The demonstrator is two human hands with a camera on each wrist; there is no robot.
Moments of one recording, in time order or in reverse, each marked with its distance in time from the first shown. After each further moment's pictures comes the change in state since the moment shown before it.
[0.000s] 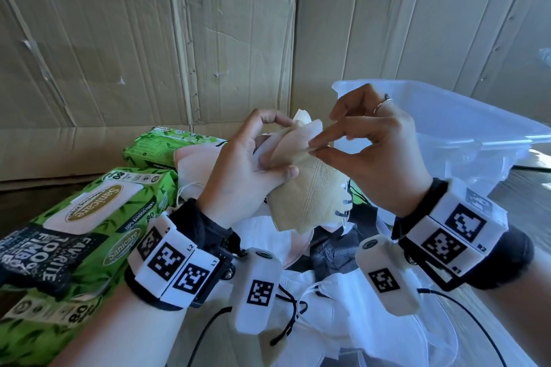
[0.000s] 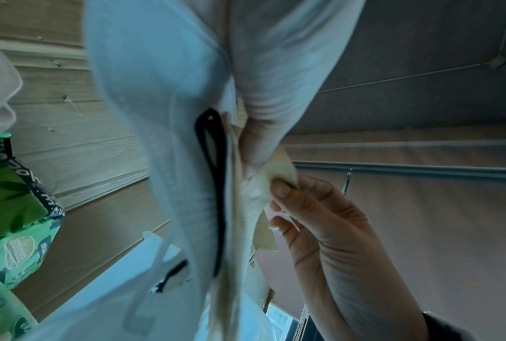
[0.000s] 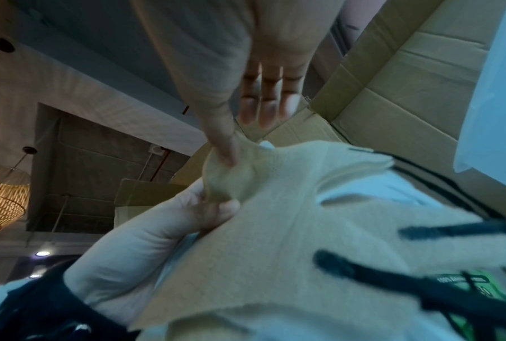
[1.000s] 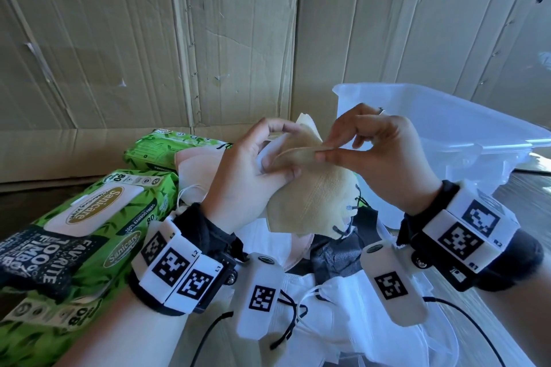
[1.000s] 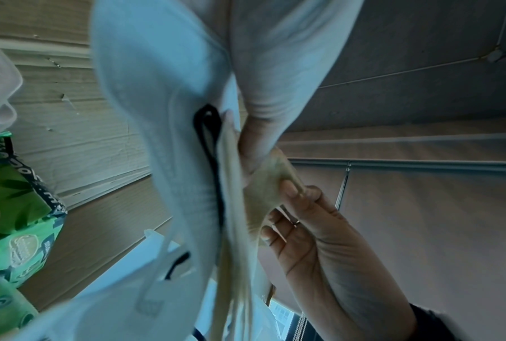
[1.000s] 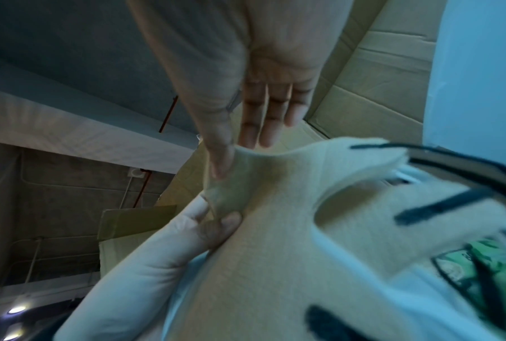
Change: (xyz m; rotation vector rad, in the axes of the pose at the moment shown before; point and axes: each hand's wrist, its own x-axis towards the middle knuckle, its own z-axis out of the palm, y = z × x) left_hand -0.001 0.001 0.003 0.047 0.036 -0.008; right_hand 0.003 -0.001 -0.006 0.231 -0.093 0.277
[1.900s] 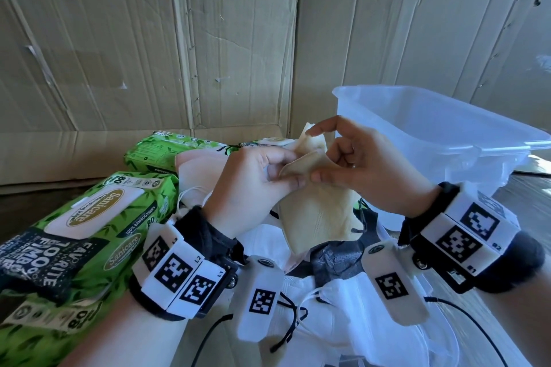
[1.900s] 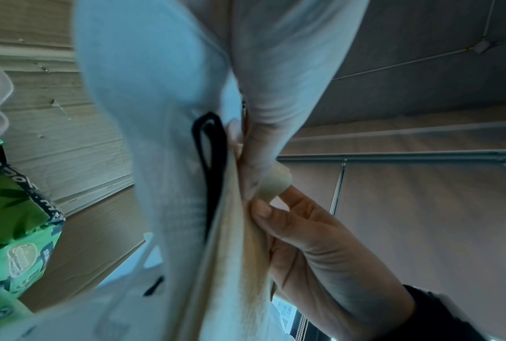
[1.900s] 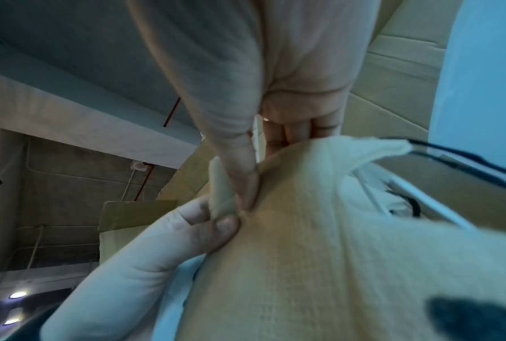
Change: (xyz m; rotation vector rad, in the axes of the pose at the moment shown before) left_hand -0.003 0.007 0.003 0.163 -0.067 -0.016; right_hand 0.002 0.008 -0.001 -0.106 -0.271 0.110
